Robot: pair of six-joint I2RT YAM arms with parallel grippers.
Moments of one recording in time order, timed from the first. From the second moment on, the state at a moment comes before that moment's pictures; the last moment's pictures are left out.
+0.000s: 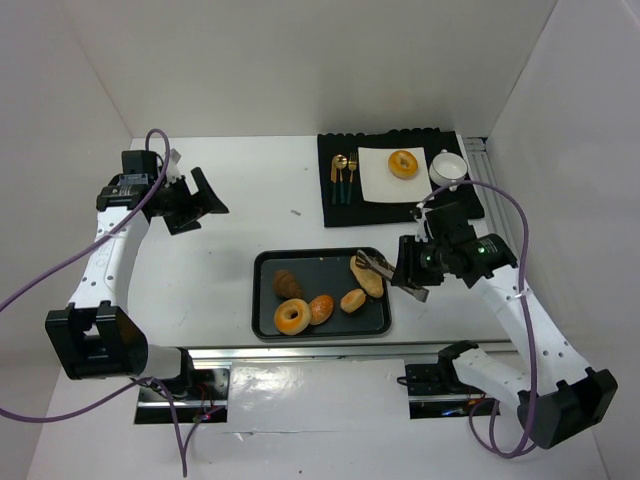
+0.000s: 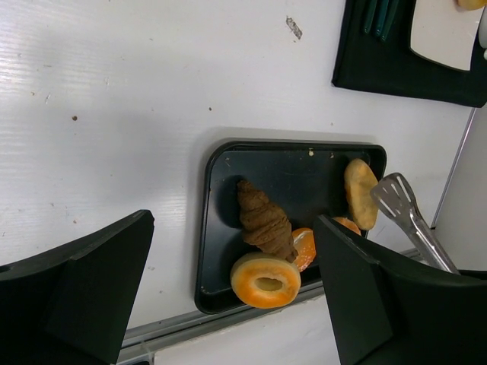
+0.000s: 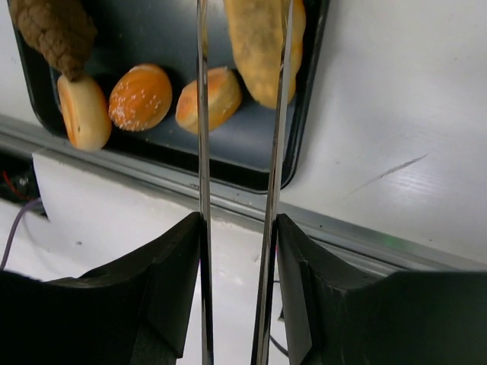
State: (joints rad) left arm 0.12 1.37 1.30 -0.85 0.43 -0.40; right arm 0.34 0.99 1.01 -1.04 -0.21 0.36
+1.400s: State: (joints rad) left arm 0.12 1.36 1.30 -0.84 0.43 -0.40; right arm 0.49 1.07 1.15 -1.22 -0.10 0.39
